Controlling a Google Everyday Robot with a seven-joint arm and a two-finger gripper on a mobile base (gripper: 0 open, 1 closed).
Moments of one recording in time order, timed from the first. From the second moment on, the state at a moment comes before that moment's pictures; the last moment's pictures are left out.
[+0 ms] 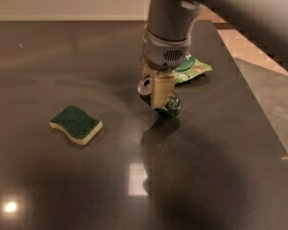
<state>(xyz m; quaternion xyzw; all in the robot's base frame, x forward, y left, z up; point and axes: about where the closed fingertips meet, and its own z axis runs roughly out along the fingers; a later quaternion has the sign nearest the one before) 0.499 -0.027 0.908 -0.79 0.61 0.03 0.07</state>
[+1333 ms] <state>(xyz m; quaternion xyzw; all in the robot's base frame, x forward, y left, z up) 0.492 -0.020 0.880 -0.83 0.55 -0.05 0.00</state>
